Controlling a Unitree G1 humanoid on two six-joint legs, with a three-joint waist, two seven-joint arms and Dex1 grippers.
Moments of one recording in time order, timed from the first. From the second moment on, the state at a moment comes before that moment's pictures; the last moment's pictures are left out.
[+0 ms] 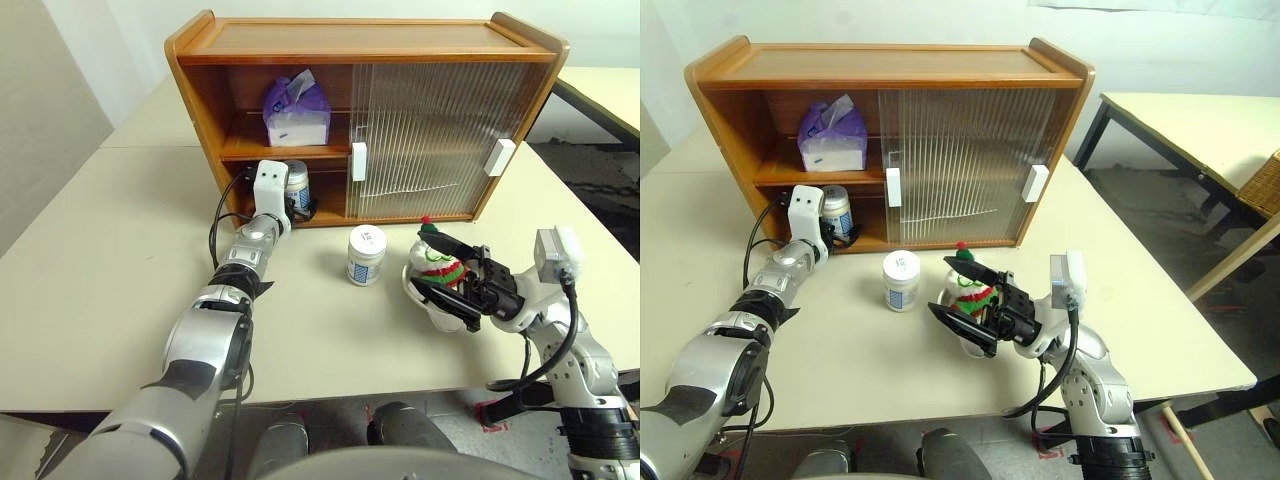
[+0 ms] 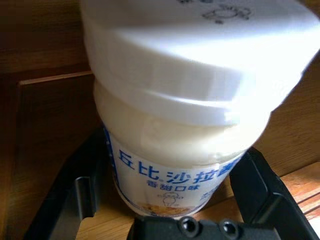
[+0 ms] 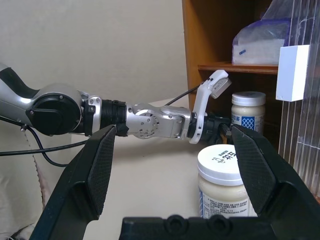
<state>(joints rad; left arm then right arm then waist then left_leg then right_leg) -0.82 0.20 0.05 1.12 -0.04 -0.08 -0.28 -0.01 -0.38 -0.09 -0.17 0.71 0.16 1.20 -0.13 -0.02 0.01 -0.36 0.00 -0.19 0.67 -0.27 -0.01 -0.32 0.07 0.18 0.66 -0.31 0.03</state>
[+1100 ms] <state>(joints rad) -0.55 0.22 0.06 0.65 -0.08 0.01 -0.34 -0.03 -0.40 -0.06 -0.13 0.71 0.17 1.24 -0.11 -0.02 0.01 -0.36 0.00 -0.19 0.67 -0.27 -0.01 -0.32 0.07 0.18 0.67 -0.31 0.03</state>
